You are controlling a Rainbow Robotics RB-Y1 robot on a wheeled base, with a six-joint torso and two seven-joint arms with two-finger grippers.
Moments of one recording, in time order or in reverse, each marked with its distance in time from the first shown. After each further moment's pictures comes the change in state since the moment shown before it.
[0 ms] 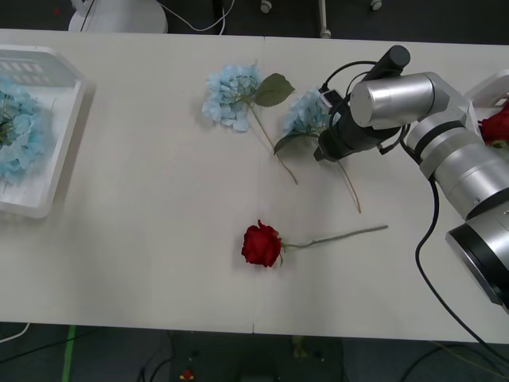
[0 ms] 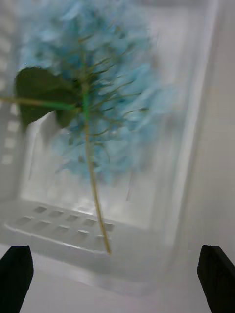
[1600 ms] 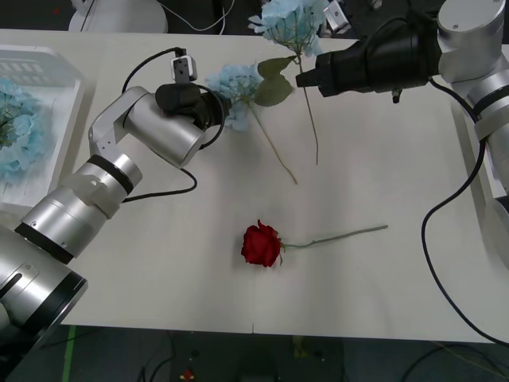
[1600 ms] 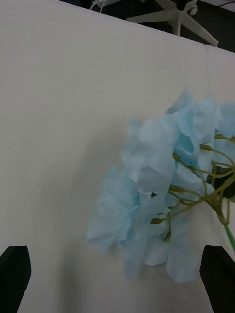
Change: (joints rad) right arm -0.018 -0.108 -0.269 -0.171 -0.824 0.199 0.475; left arm -0.544 -0.316 -0.960 0.759 -0.339 -0.882 0.923
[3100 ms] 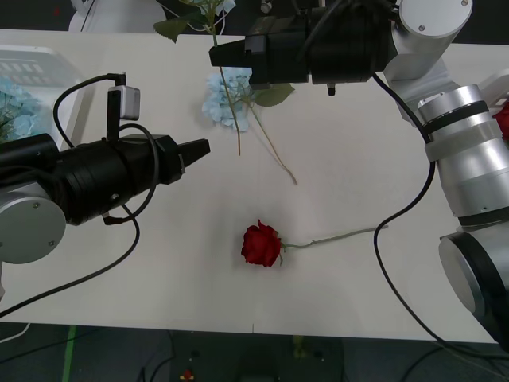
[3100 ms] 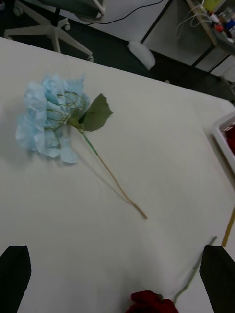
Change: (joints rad) right arm 0.104 0.166 0.005 -0.396 -0.135 -0.020 0.079; left arm 0.738 0.209 0.348 -1.075 0.756 0.144 -0.684
